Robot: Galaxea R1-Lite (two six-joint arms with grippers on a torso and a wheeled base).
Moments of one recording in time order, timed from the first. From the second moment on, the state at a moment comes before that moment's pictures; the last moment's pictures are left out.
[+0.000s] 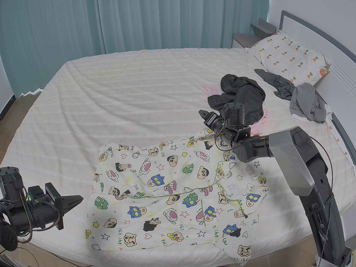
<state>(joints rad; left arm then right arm) 0.03 1.36 -0.11 -0.75 -0.47 -1.17 0.41 2.68 -1.98 -0.54 -0.15 0.77</state>
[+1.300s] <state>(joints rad) 0.03 1.35 -0.09 -0.80 -0.47 -1.17 0.22 2.31 -1.45 -0.62 0.11 0.71</state>
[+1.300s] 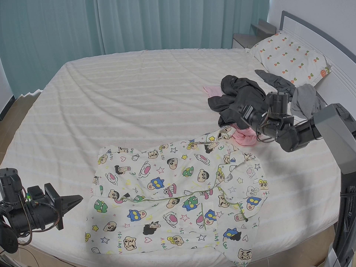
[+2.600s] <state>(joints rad) 0.03 1.36 -0.07 -0.83 -0.47 -1.17 0.01 2.36 -1.06 -0.67 0.53 0.32</state>
